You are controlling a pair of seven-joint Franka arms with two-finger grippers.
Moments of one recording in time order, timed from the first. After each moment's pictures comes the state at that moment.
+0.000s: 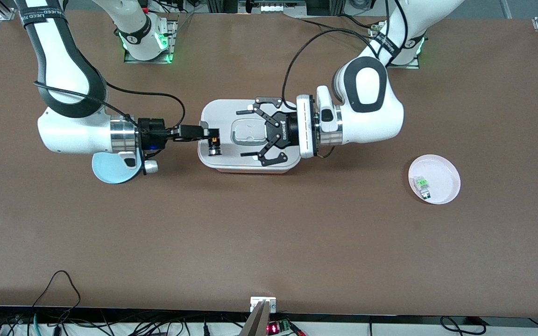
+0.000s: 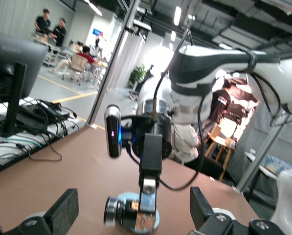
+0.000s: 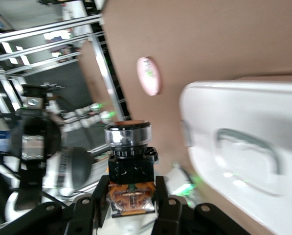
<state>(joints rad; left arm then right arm) -0.11 0.47 -0.51 -1.61 -1.48 2.26 1.60 0.06 0.29 0.17 -1.83 1.08 1.86 -0.15</state>
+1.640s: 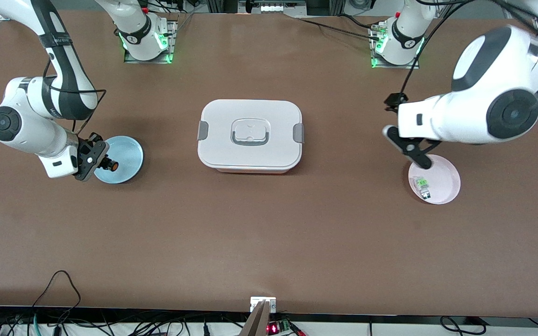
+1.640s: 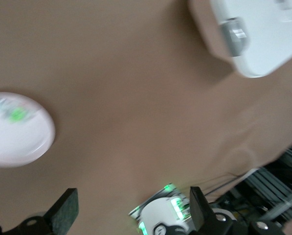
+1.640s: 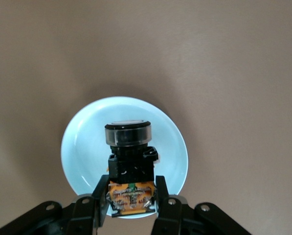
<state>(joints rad) 0.06 0.34 -0.40 -1.34 0.04 1.25 0.28 -0.19 0.26 0.16 -2.07 -0.09 2.23 -1.14</state>
